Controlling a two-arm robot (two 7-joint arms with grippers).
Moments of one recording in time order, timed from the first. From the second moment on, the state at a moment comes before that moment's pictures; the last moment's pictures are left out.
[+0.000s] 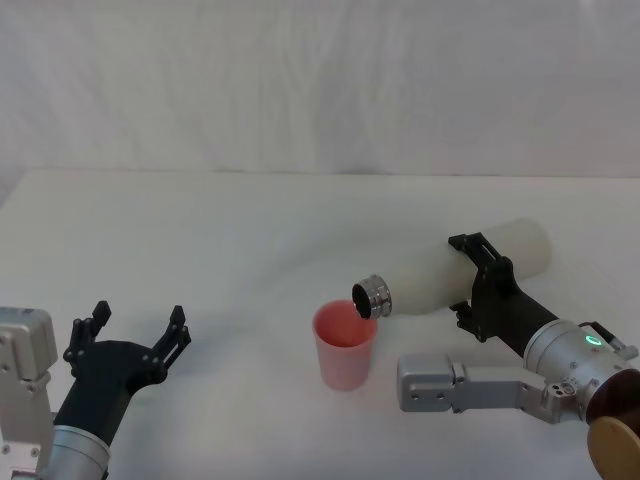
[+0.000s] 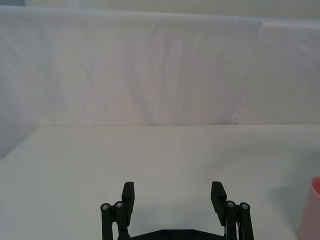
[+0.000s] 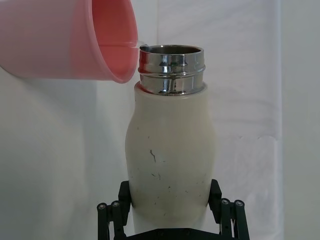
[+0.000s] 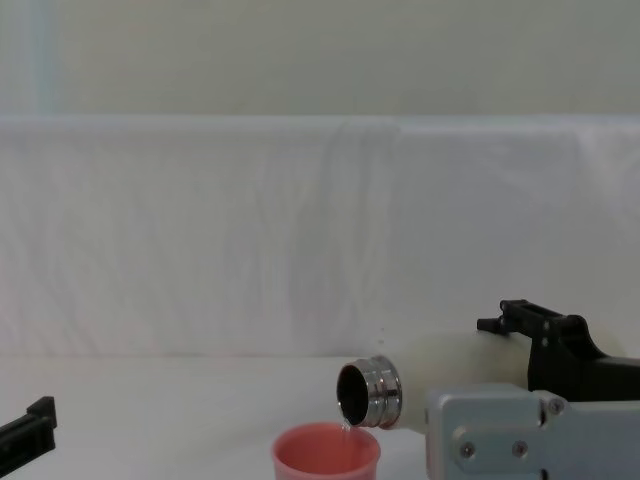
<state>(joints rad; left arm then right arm) 0.27 0.24 0.04 -1.85 -0.25 -0.02 -0.02 0.25 0.47 -0.58 -1.69 -0.99 0.15 0.25</state>
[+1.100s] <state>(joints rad) 0.27 0.24 0.04 -1.85 -0.25 -0.02 -0.02 0.26 0.47 -0.59 -1.69 -1.01 0.15 0.26</state>
